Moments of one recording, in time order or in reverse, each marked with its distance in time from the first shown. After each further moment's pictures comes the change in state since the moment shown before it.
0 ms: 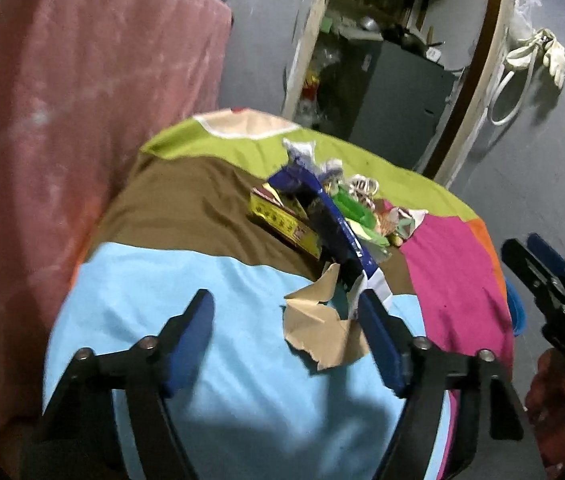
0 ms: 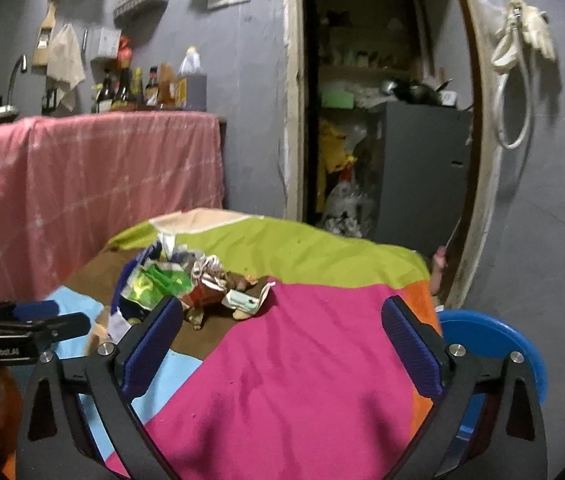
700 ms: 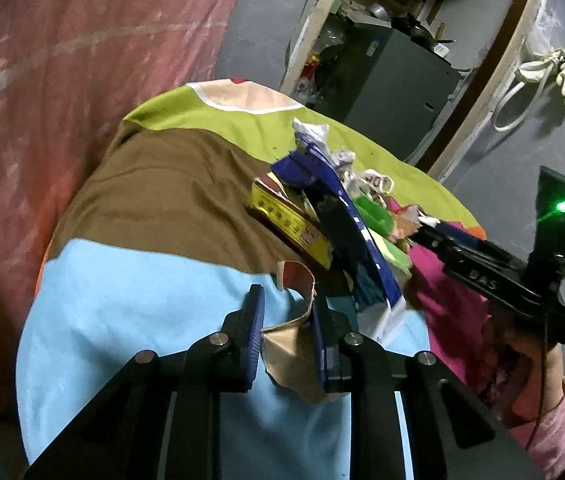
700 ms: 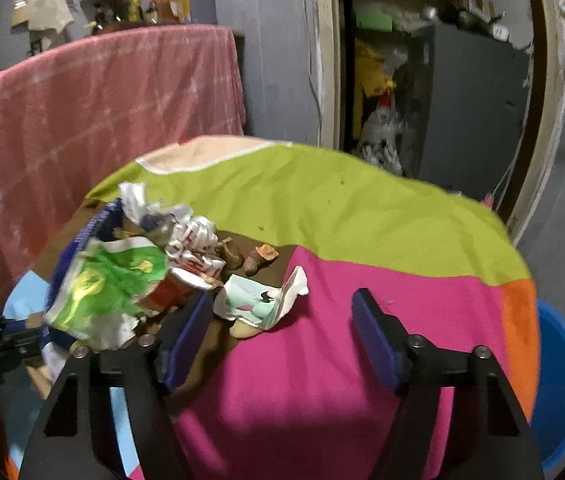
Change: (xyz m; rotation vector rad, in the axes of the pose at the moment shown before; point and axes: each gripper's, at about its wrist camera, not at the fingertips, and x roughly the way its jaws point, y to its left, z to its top) left arm 0.016 0.018 0.019 -0.071 0.078 -0.056; right arm 0.126 -0.007 0.015 0.024 0.314 0.121
